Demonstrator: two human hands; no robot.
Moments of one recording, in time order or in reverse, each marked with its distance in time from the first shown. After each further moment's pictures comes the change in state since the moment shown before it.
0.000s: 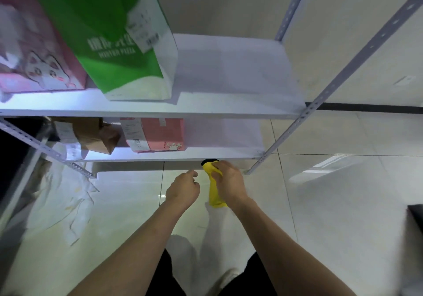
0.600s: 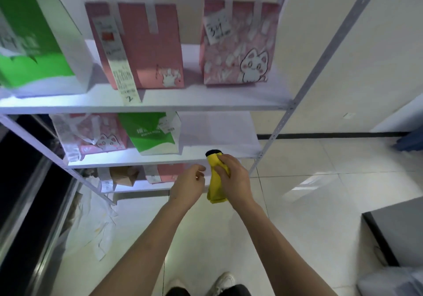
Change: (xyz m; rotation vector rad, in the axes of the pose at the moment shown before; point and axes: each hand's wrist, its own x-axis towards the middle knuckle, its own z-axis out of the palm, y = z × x) left_hand -0.231 0.167 -0.263 -0.239 0.140 0.231; right_hand -0.124 -0.260 -0.270 0.208 0.227 -0.052
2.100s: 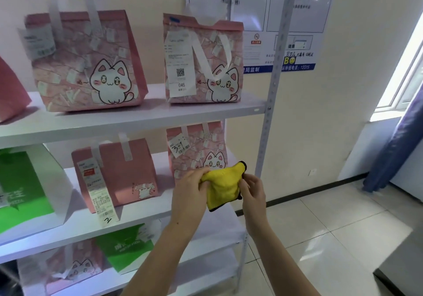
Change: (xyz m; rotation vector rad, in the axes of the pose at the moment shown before) left_hand 0.019 0.242 -0.126 -0.043 0.354 0.677; right_hand 0.080 -0.124 -0.170 0.791 0.455 0.011
